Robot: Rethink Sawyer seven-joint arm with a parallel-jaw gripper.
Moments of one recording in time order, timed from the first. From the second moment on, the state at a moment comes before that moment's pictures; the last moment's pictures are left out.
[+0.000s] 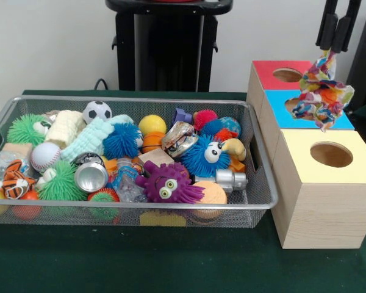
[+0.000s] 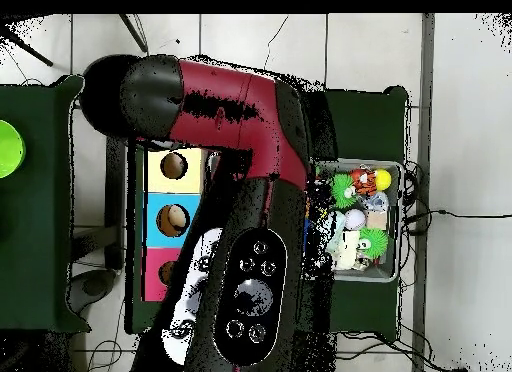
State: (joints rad) arm 0.10 -0.55 -0.35 0.98 0.28 1.07 2.11
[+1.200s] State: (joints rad) arm 0.10 -0.50 -0.35 0.95 0.28 1.07 2.11
